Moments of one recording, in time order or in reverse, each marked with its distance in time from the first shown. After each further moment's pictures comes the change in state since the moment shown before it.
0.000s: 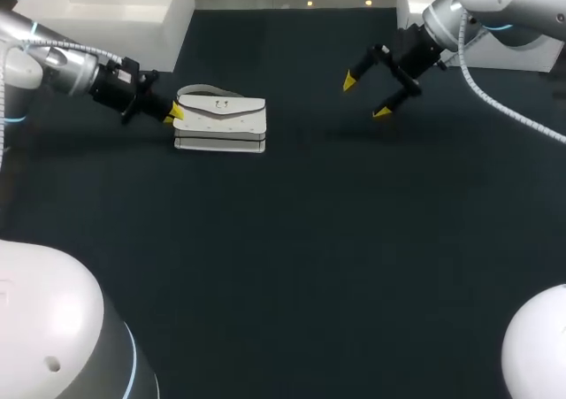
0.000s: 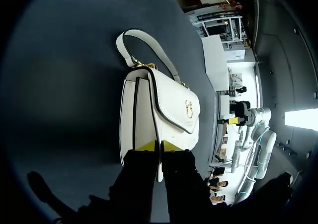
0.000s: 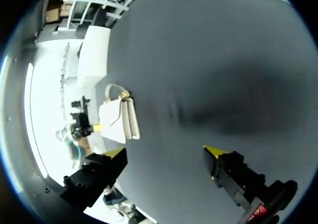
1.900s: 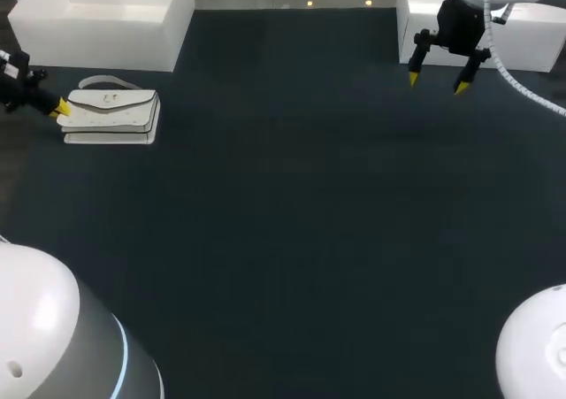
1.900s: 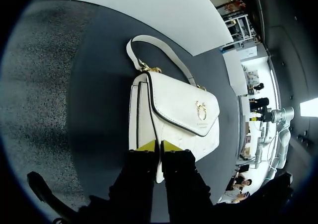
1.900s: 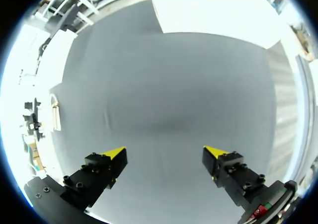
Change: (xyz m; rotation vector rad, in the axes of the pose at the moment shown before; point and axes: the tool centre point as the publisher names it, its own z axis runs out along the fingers) left arm -0.166 -0.054 -0.191 0.067 -0.204 0.094; right arm -0.084 0.002 -0.125 -0.123 -0.532 -0.041
